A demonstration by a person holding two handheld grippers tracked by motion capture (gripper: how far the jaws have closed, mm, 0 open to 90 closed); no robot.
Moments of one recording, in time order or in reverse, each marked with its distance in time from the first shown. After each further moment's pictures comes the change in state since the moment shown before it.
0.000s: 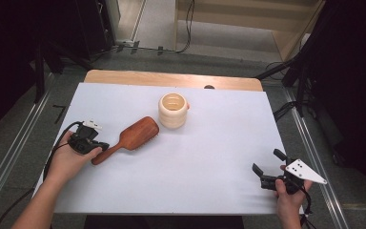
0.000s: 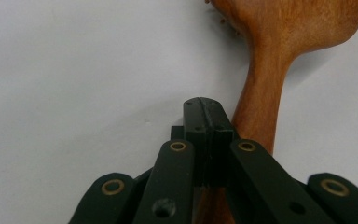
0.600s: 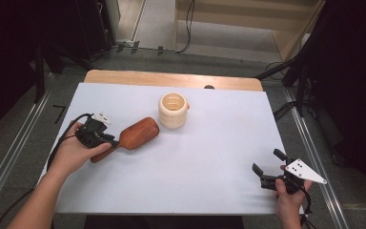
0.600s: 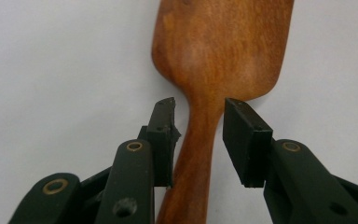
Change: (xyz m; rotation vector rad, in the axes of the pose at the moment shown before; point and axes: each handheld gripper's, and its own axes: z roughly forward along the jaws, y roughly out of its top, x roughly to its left) left arm -0.022 0.035 -0.010 0.022 -0.036 0.119; right arm 0.000 0.000 0.000 0.003 -0.003 0.001
